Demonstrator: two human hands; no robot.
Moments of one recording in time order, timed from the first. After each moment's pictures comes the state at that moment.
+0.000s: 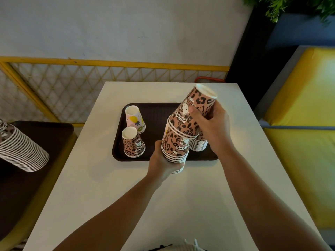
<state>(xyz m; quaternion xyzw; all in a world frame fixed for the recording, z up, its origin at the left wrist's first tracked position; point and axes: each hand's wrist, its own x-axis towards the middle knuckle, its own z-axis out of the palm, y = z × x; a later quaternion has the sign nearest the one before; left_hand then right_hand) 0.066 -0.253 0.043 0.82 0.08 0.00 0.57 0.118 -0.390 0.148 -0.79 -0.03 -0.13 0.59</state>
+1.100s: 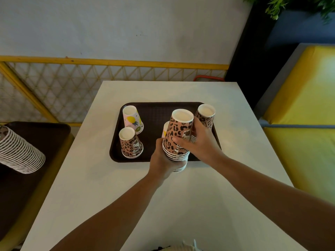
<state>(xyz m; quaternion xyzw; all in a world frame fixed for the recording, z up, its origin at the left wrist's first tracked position) 0.074 -0.262 0.047 0.81 0.07 -0.01 0.59 0.108 -0.392 0.111 -0.85 -0.13 0.01 0.50</state>
